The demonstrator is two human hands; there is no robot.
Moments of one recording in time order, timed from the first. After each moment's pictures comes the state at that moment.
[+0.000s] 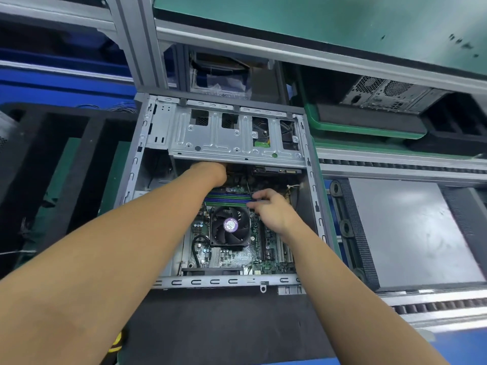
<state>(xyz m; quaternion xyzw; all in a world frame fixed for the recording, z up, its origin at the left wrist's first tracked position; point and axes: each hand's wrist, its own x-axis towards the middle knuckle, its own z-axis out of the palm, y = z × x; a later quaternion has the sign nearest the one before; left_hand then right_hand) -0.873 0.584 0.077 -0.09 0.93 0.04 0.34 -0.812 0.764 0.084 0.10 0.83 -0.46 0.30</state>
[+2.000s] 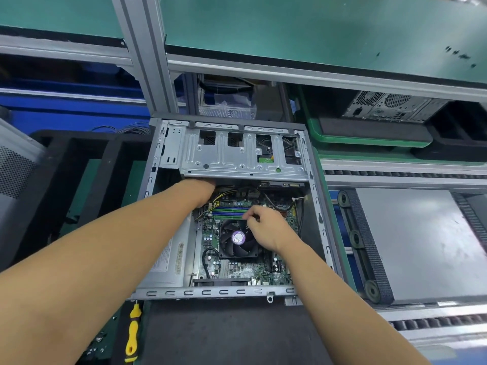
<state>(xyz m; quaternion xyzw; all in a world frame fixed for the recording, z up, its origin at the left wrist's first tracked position) -0.841 0.543 0.092 0.02 0.95 -0.02 0.32 -0.801 0.751 0.086 -0.09 0.90 -0.32 0.27</state>
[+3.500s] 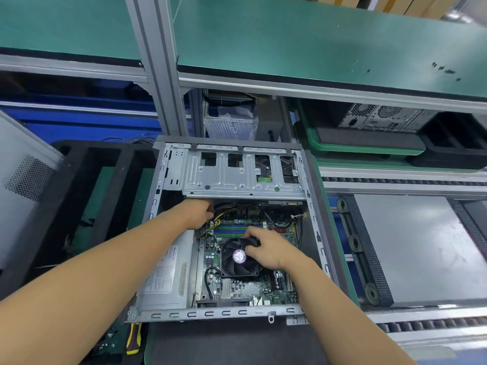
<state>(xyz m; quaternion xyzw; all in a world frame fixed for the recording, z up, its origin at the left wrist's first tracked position) -0.790 0.526 0.084 -0.04 0.95 0.13 0.30 -0.767 0.762 0.091 -0.17 0.88 -0.27 0.35</state>
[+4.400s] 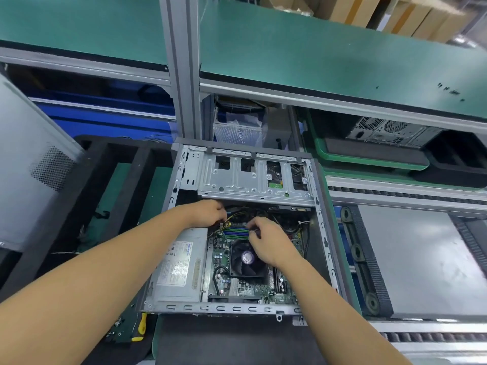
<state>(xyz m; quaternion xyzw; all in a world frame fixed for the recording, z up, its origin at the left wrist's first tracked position) -0.765 0.522 0.108 -0.06 0.89 0.34 0.30 -0.756 0.736 0.099 -0.19 0.92 -0.27 0.20</state>
